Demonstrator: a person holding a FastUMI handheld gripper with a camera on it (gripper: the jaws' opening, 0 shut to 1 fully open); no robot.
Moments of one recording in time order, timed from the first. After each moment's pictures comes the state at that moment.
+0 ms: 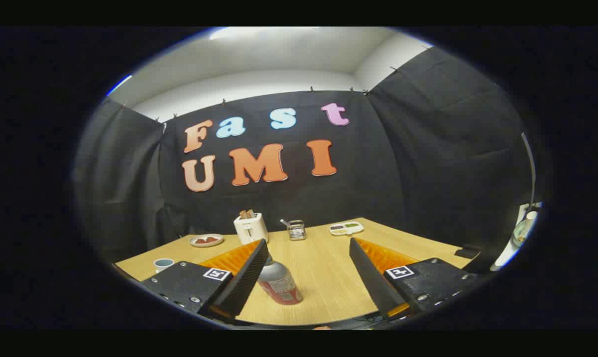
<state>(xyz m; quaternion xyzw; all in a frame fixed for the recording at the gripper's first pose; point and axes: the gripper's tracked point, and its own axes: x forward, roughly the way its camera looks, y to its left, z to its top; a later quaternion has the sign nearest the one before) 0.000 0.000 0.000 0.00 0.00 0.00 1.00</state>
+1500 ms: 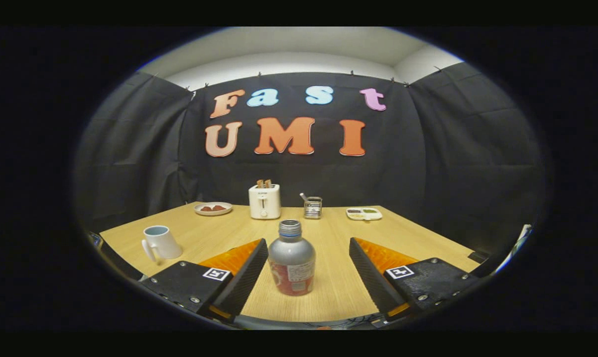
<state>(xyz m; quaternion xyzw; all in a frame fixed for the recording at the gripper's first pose) 0.015 0.056 -0.076 -0.10 0.09 0.07 0.99</state>
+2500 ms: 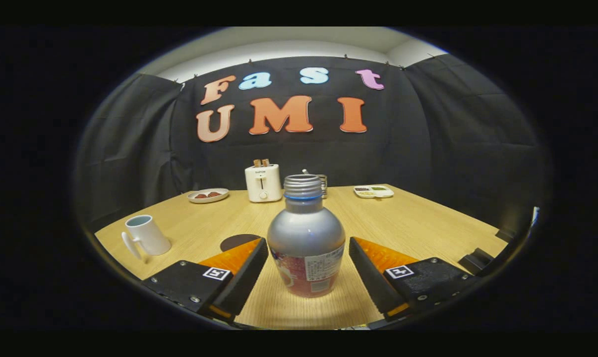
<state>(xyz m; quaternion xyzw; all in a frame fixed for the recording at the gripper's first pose) 0.052 0.058 -0.145 -0.07 0.14 0.04 0.99</state>
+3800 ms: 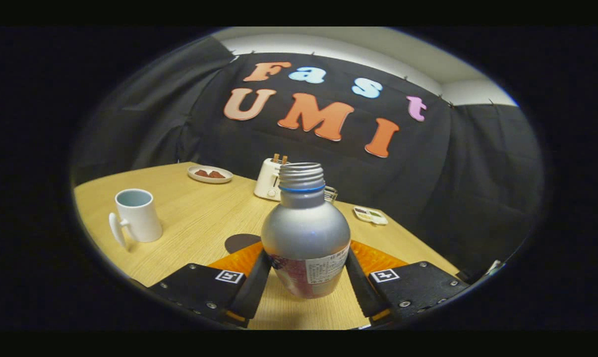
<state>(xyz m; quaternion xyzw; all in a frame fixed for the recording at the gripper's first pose) 0.054 0.143 -0.123 -0.29 0.11 0.04 0.95</state>
